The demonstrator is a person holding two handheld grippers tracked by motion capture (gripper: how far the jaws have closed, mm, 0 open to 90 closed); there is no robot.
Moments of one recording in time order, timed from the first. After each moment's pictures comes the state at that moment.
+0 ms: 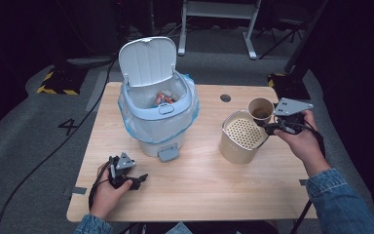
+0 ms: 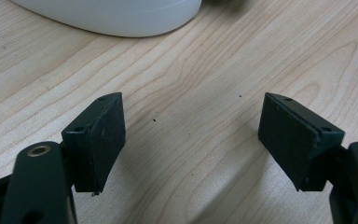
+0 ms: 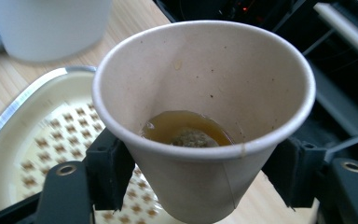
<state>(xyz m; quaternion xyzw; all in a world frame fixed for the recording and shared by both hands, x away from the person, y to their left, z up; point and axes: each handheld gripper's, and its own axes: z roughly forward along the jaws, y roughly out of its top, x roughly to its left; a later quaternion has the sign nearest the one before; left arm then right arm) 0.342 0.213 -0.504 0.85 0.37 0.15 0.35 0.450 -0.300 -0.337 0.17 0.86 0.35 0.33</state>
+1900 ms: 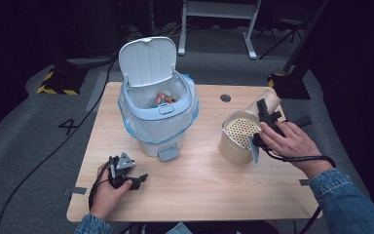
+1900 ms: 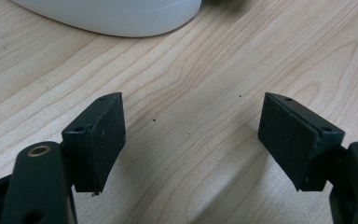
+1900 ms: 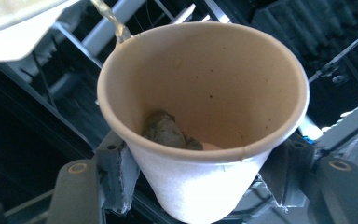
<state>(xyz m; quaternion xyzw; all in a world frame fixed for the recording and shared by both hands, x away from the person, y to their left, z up) 0.342 0.213 -0.504 0.85 0.37 0.15 0.35 0.412 -0.243 -0.377 -0.31 0.63 -0.27 0.66</state>
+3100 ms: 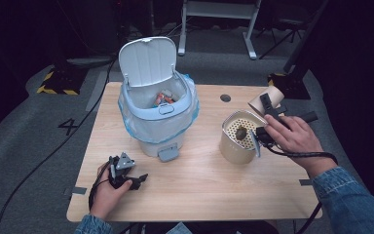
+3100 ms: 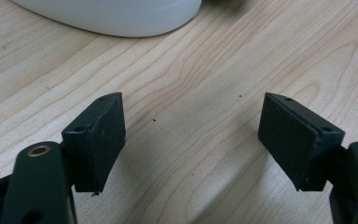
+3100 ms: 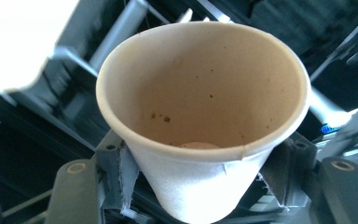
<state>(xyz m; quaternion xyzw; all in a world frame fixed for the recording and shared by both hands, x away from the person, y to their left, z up) 0.342 0.213 -0.504 0.85 0.37 0.15 0.35 0.412 -0.244 -0.347 -0.25 0.68 -0.19 0.66</state>
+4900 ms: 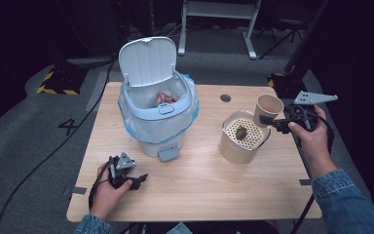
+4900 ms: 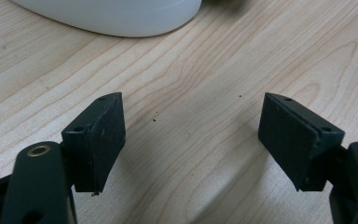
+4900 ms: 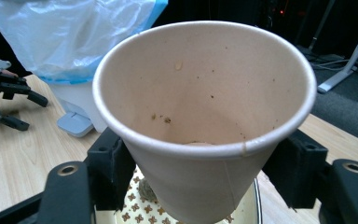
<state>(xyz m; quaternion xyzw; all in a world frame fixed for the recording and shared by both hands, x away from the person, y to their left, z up) 0.342 0.213 -0.504 0.85 0.37 0.15 0.35 0.449 -0.328 -0.321 0.27 0.80 0.51 0.16</state>
